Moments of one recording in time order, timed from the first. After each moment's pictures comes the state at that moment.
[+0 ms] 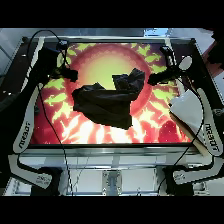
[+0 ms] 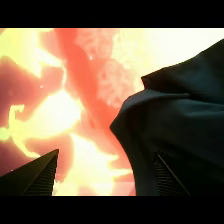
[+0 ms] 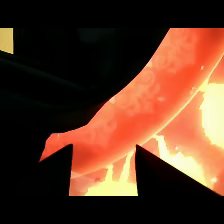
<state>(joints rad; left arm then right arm) -0.25 -1.64 1.72 1.83 -1.25 -1.70 0.04 -1.56 1.55 -1.26 1.13 1.29</state>
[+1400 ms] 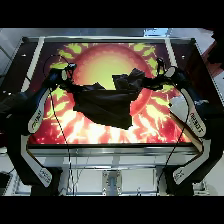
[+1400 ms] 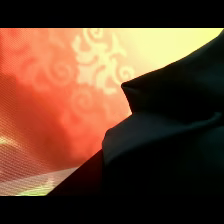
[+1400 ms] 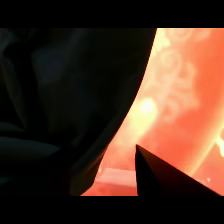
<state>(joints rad) -0.14 -1.89 1.63 1.54 -1.00 -1.44 0.04 -1.82 1.55 -1.13 0.92 1.55</state>
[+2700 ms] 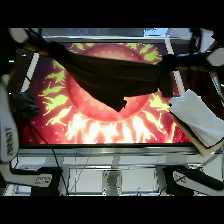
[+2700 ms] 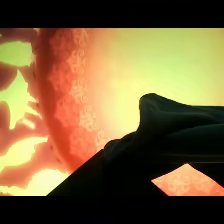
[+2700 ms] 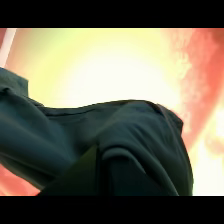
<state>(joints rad) -0.14 -1.45 2.04 1.51 -1.31 -1.47 0.01 -1.16 1.55 -1.18 1.09 1.39</state>
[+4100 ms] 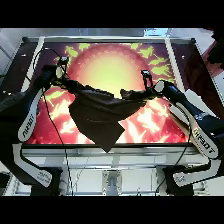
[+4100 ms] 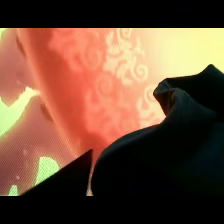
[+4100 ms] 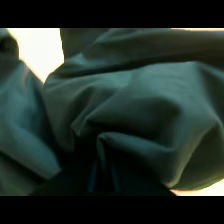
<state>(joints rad) -0.14 -1.76 1.60 1.66 -0.96 -1.63 0.22 -1.58 1.21 -1.15 0.75 1.38</state>
